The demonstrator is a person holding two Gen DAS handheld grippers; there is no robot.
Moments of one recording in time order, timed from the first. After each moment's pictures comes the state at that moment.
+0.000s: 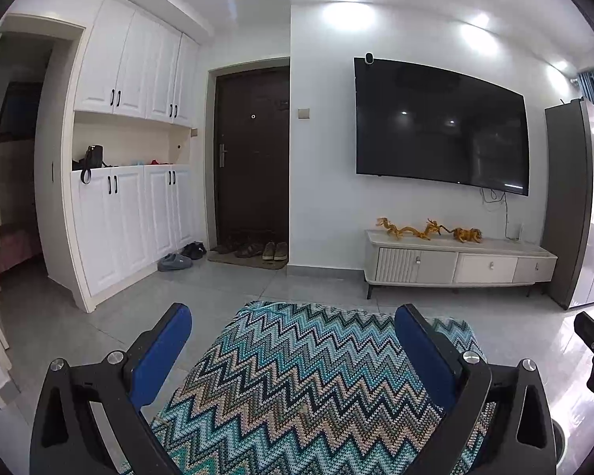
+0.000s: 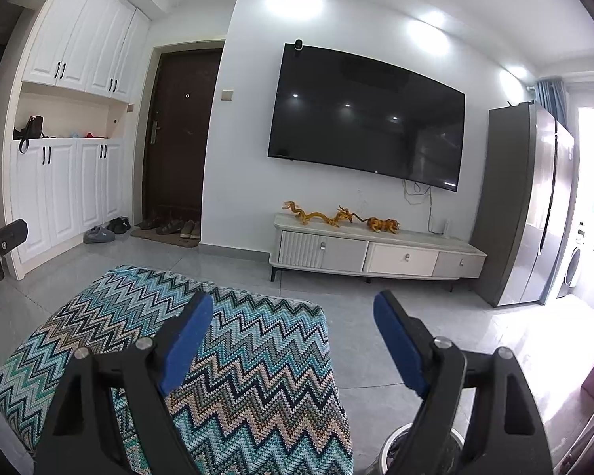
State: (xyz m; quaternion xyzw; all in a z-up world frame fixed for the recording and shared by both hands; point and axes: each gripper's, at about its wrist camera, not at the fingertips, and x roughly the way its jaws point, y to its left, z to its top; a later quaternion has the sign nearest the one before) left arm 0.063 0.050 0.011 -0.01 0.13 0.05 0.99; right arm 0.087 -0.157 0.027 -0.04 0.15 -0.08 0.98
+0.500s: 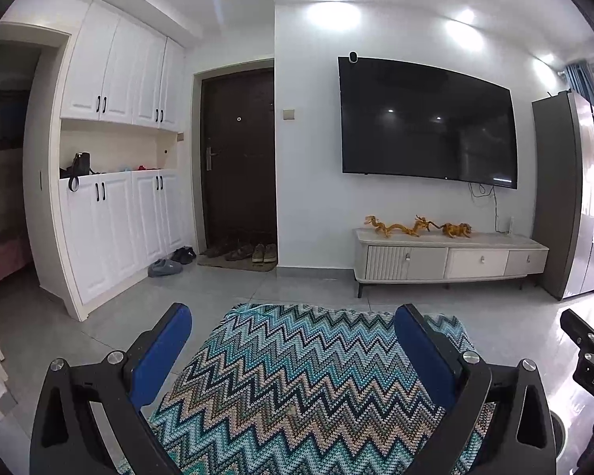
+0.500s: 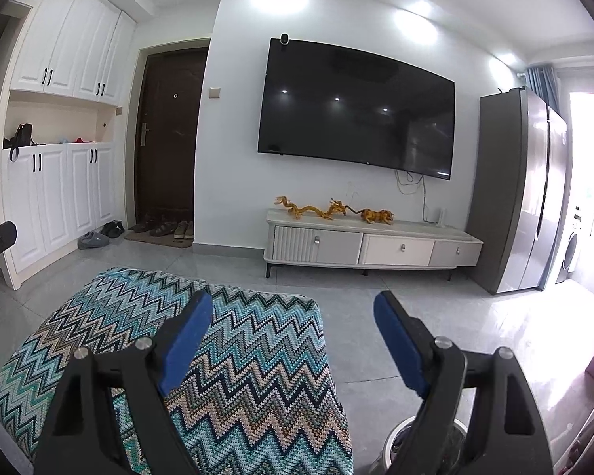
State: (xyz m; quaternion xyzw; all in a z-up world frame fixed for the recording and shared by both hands) left arm 0.064 0.039 0.010 0.00 0.13 0.03 0.99; right arm 0.096 -0.176 0.014 -0.03 0.15 -0.10 0.98
